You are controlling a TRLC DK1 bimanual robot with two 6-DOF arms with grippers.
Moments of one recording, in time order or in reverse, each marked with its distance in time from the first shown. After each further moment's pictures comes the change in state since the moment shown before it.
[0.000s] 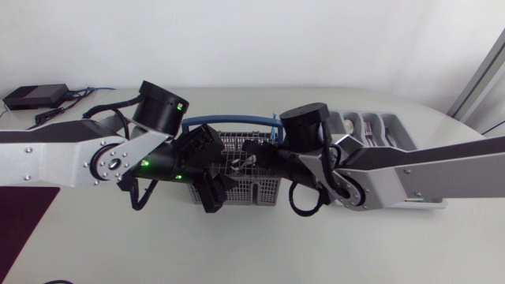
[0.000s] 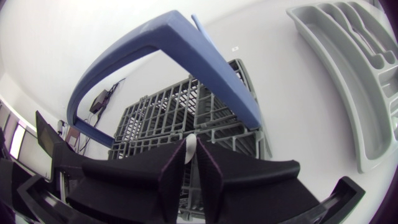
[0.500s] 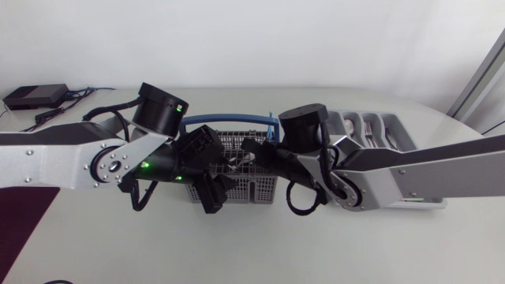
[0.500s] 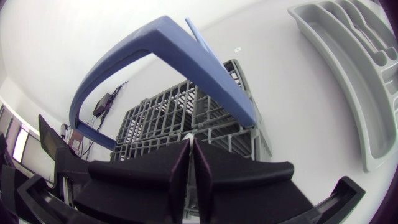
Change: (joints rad) left arm 0.000 0.000 -0.013 0.023 0.000 0.008; right arm 0.000 0.017 0.000 0.041 -0.002 0.017
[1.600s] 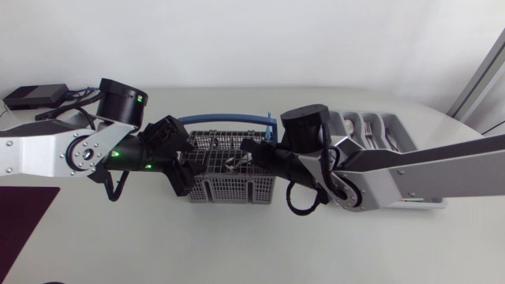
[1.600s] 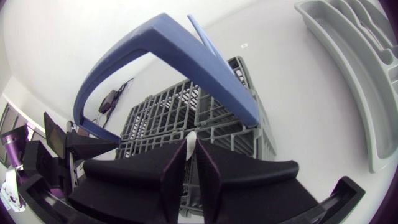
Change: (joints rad) left arm 0.219 -0.021 -0.037 0.019 0.009 0.101; right arm -0.008 0.007 -0.007 0.032 -0.056 0.000
